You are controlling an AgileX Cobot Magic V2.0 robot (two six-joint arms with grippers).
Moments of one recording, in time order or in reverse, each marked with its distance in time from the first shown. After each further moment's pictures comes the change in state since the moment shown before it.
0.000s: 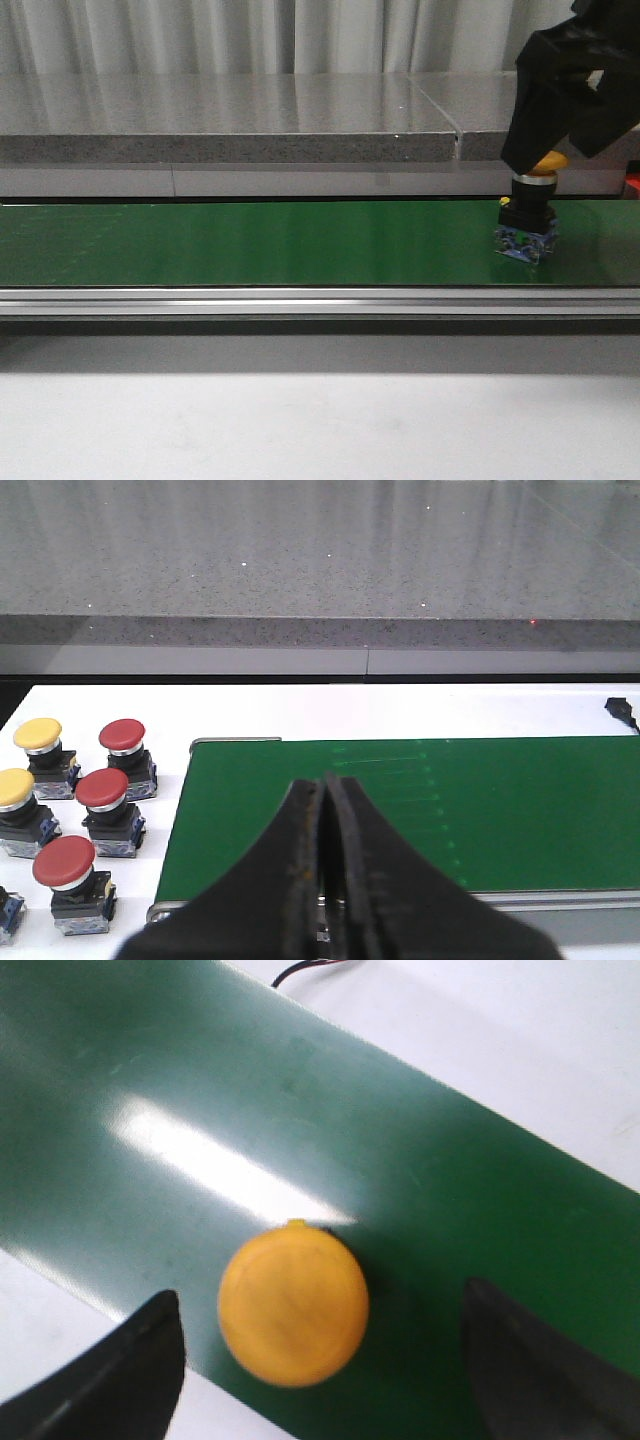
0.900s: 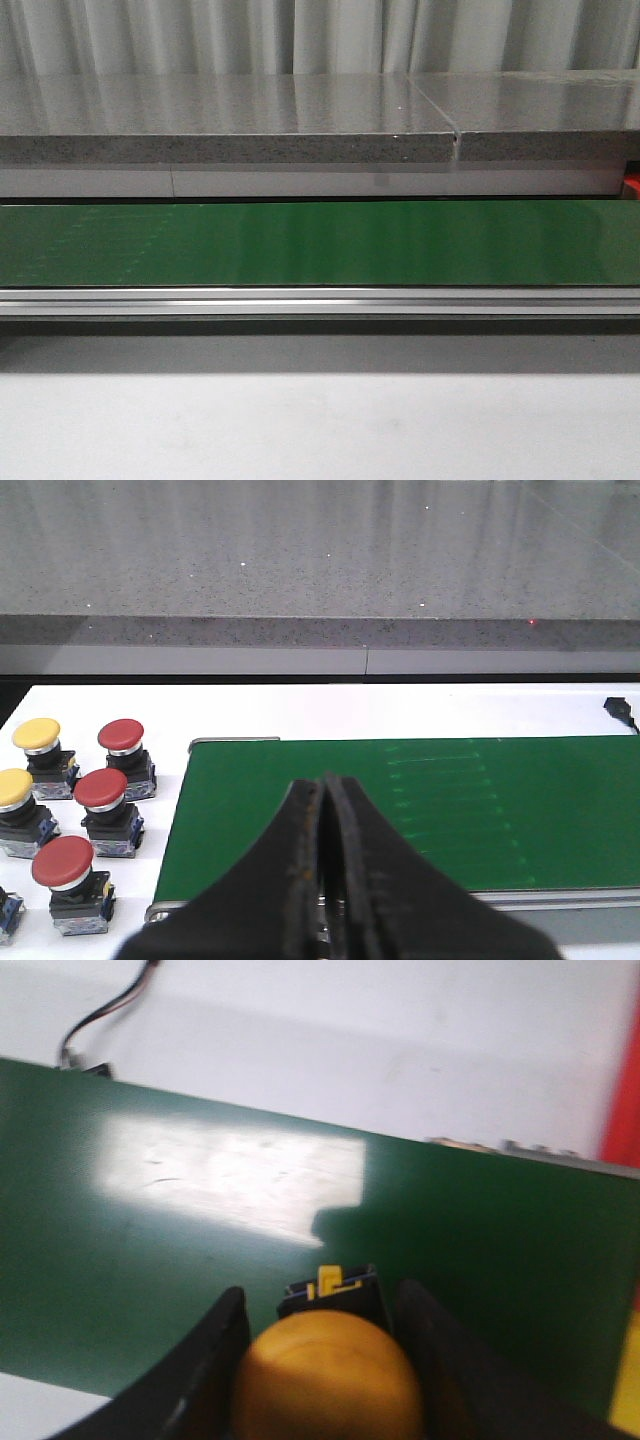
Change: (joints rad) left arm 0.000 0.000 0.000 0.000 0.000 0.000; right arm -0.331 -0.013 -0.157 -0.011 0.201 0.109
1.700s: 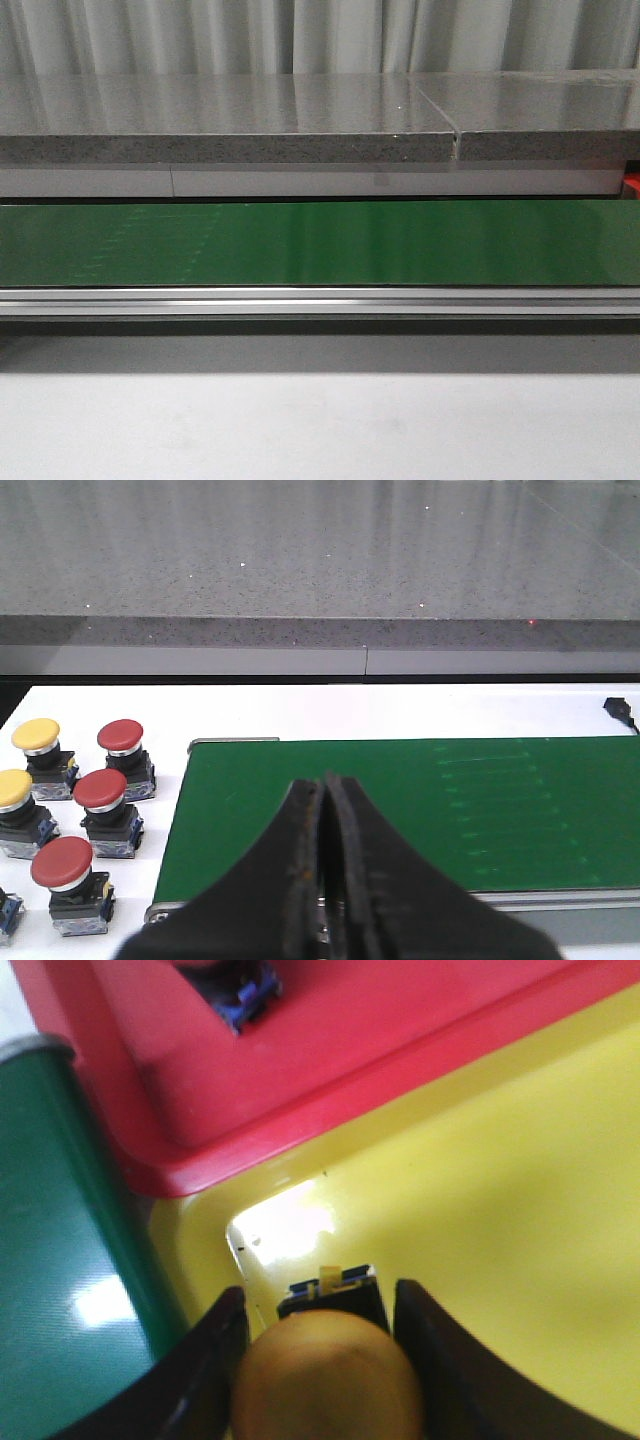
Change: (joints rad) left arm 0.000 0.000 0.000 0.000 0.000 0.000; right arm -0.479 0.087 0.237 0.012 -0.256 0.057
